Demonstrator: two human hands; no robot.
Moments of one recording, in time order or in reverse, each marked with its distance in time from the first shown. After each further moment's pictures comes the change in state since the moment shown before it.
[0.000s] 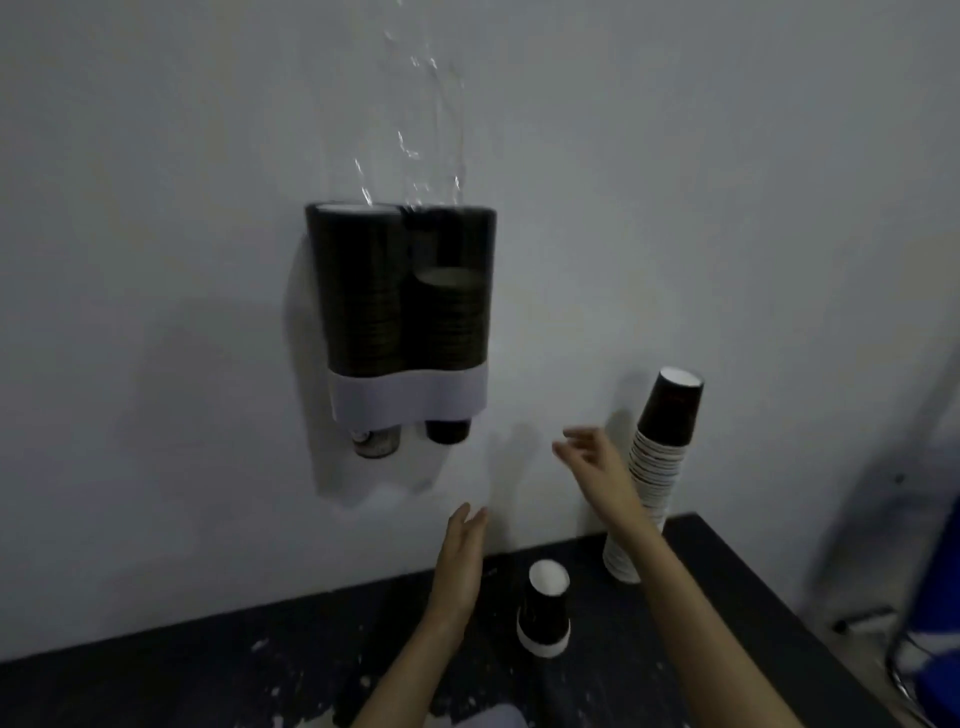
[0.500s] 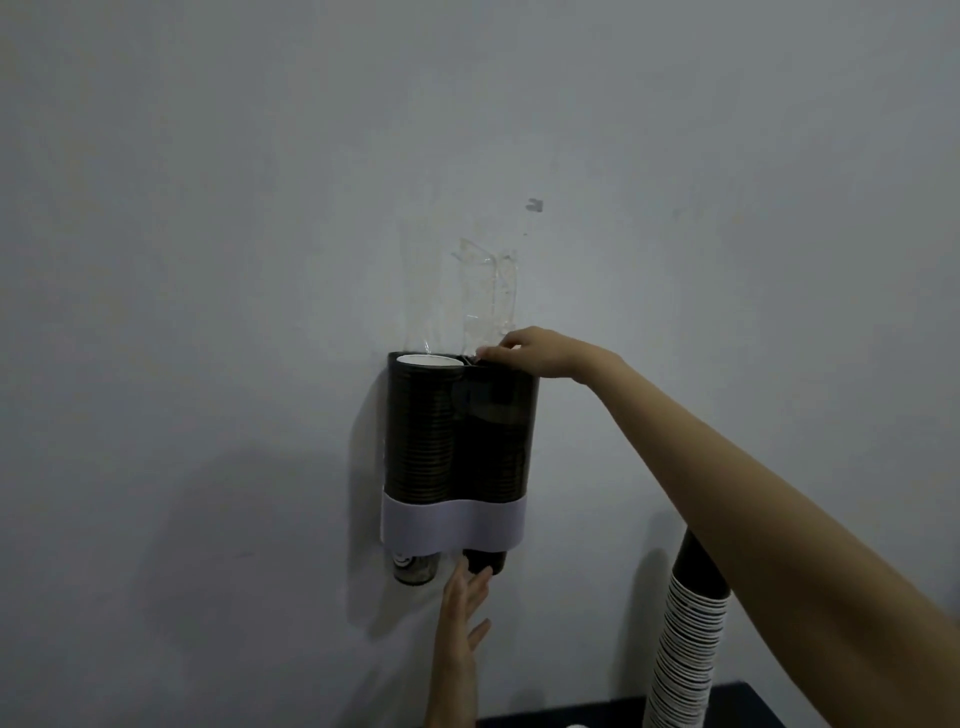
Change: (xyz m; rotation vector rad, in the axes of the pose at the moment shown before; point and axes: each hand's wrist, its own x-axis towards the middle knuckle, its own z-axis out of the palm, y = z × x) left_hand -0.016 0.082 -0.026 -0.295 0.054 0.201; right_hand 0.091 -0.275 0.013 -0.735 -0.347 -0.395
